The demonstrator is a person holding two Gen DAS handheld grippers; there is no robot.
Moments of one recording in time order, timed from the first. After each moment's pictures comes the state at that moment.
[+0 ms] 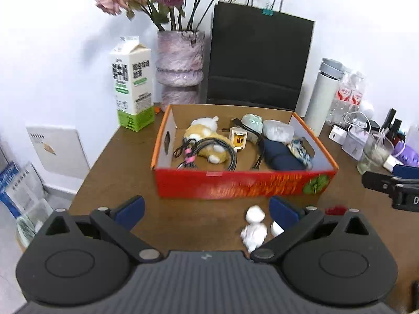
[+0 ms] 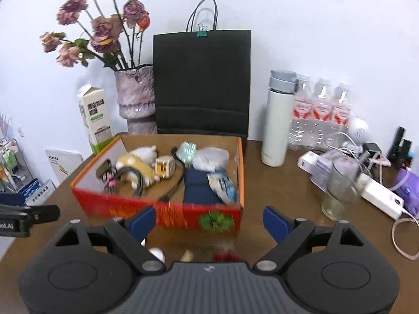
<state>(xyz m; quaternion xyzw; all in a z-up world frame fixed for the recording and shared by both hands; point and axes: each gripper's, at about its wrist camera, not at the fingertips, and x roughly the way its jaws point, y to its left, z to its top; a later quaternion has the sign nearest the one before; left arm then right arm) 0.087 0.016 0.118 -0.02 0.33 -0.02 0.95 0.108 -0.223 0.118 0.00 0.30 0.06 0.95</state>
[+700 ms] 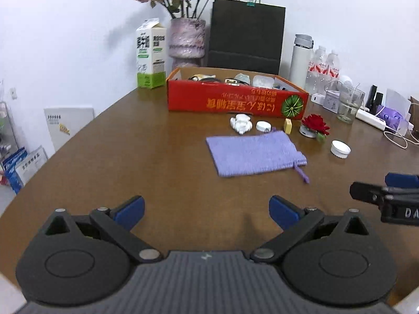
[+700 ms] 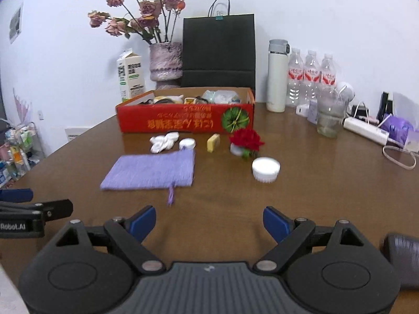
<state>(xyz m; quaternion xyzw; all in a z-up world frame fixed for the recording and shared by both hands) -0.109 0.007 0.016 -0.03 0.29 -0.01 0.96 -0.091 -0.206 0.010 0.00 0.28 0.08 0.96</state>
